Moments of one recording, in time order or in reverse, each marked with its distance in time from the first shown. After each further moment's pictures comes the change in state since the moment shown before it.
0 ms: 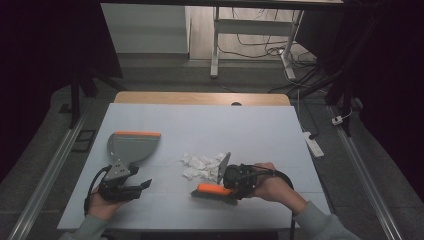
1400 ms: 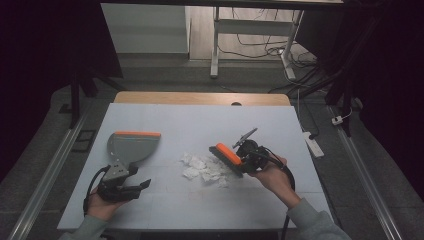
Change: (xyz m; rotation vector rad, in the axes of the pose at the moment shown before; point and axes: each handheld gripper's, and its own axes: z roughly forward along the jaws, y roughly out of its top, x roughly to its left) left arm 0.000 -0.001 -0.003 -0.018 -0.004 -0.004; right arm -0.054 -0.034 0.000 -0.184 -0.197 0.537
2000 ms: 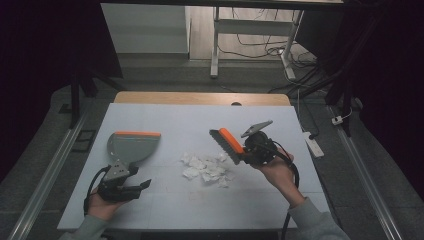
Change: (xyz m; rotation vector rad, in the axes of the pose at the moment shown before) left arm 0.000 0.000 0.002 0.007 0.002 0.000; right arm -0.012 0.003 -0.037 -0.203 -0.011 0.052
